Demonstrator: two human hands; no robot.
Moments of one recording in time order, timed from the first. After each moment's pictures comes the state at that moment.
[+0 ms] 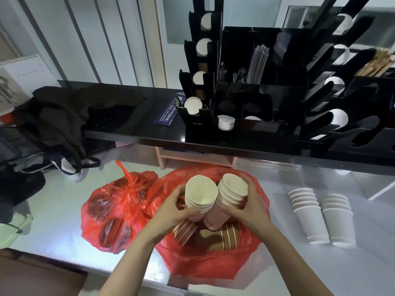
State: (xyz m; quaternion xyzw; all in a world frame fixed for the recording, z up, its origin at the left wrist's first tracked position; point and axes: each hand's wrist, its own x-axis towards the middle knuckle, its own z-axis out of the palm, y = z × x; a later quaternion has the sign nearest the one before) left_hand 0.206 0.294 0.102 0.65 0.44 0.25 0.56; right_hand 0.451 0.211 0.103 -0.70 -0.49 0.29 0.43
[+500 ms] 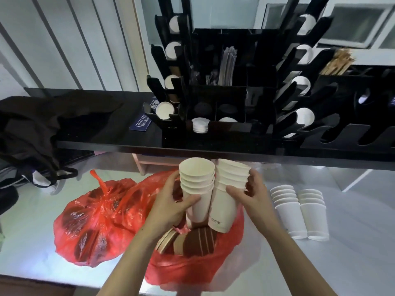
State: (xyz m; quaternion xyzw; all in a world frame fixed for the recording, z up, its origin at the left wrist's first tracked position) left_hand 0.282 0.288 0.138 0.69 0.43 0.33 0.48; right_hand 0.515 0.198 0.133 -0.62 -0.40 0.35 0.58
